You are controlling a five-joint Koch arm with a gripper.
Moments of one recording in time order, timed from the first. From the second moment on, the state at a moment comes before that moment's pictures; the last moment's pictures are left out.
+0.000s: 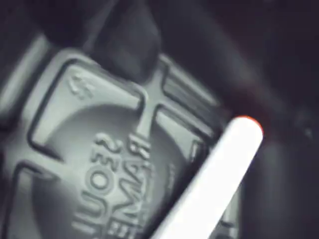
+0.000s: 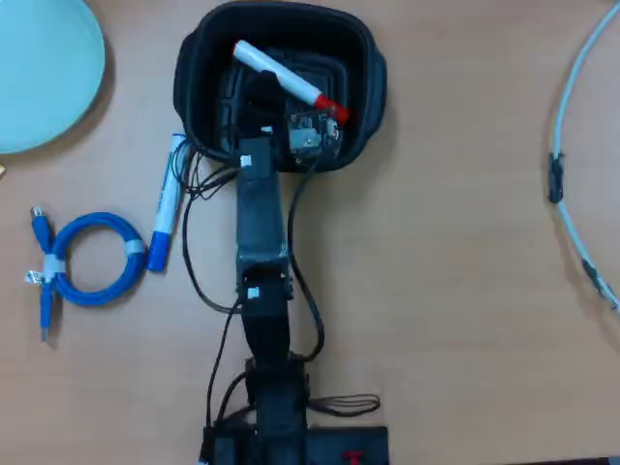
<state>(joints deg) 86.4 62.8 63.1 41.0 18.0</state>
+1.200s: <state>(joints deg) 83.8 126.6 150.3 35.4 2.0</state>
